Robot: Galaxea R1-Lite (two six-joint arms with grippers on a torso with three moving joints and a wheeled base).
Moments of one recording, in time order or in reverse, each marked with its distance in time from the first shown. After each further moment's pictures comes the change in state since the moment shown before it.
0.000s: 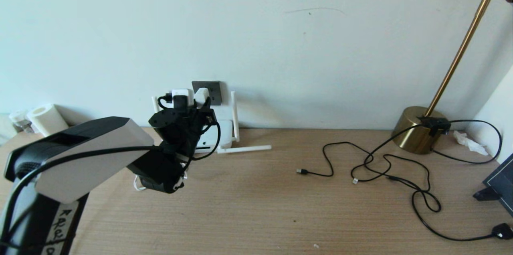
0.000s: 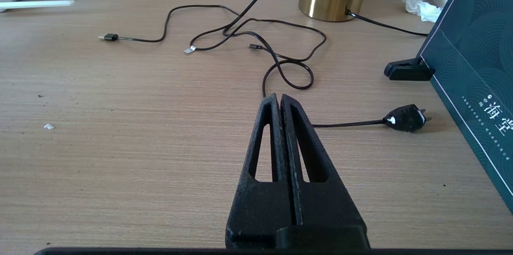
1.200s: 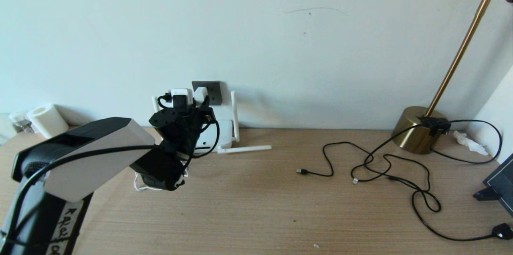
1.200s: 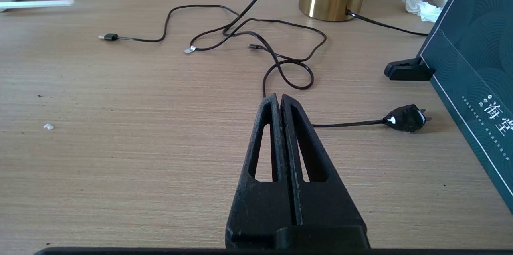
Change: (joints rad) left arm 0.012 0.027 -0.049 0.001 -0.003 0.000; right arm 0.000 0.000 0.000 0.000 0.000 0.000
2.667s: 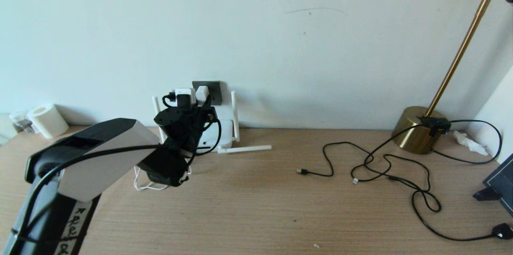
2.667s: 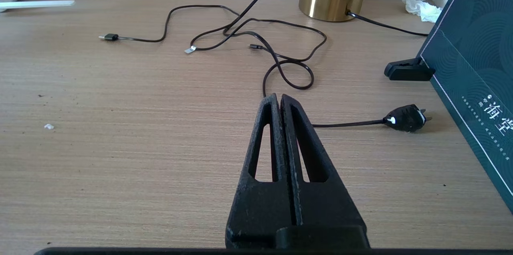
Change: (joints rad) left arm 0.004 0.048 -0.093 0.042 0.000 0.006; right arm 0.000 0.000 0.000 0.000 0.000 0.000
